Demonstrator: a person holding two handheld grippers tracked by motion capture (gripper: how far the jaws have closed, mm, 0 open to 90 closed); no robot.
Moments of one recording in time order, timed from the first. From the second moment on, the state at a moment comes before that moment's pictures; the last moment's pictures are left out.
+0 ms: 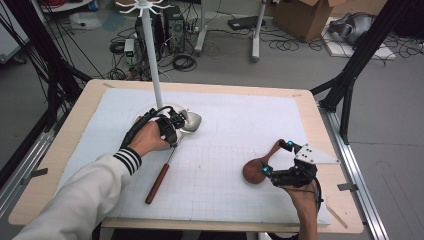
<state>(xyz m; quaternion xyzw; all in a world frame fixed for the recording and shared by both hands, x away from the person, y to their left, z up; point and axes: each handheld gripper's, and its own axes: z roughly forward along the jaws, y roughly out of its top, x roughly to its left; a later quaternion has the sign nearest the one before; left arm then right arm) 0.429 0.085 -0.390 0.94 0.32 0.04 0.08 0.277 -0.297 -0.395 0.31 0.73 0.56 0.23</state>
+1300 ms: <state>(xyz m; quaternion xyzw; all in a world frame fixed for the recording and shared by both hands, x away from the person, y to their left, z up) 0.416 0.063 -0.390 0.96 0.28 0.03 0.09 0.277 -0.298 -0.395 0.31 0.73 0.56 0.23</state>
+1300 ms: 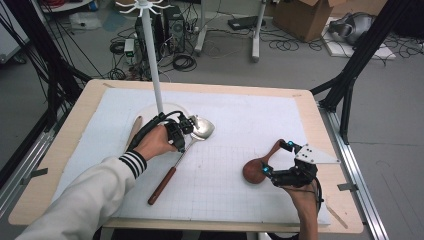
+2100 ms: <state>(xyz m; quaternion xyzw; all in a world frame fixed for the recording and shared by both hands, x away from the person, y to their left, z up) 0.394 0.088 -0.349 0.96 0.26 0.06 0.13 0.278 -0.294 -0.396 0.31 0.74 0.55 0.23</state>
